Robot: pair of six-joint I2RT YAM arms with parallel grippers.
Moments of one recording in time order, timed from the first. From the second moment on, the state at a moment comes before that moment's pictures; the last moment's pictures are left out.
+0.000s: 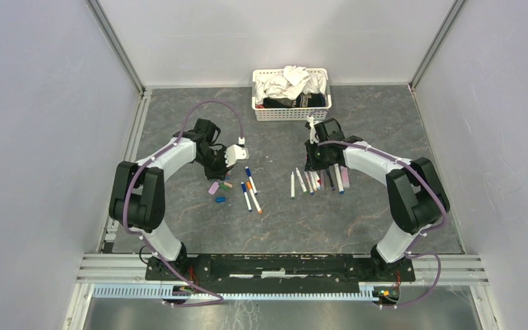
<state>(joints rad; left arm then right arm) -0.25 1.67 1.10 -0.75 0.44 1.09 0.44 1.70 1.06 -0.35 -0.15 0.22</state>
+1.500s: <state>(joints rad) -0.16 1.35 1.42 -0.85 0.38 0.72 0.69 1.64 1.11 -0.33 0.12 0.22</state>
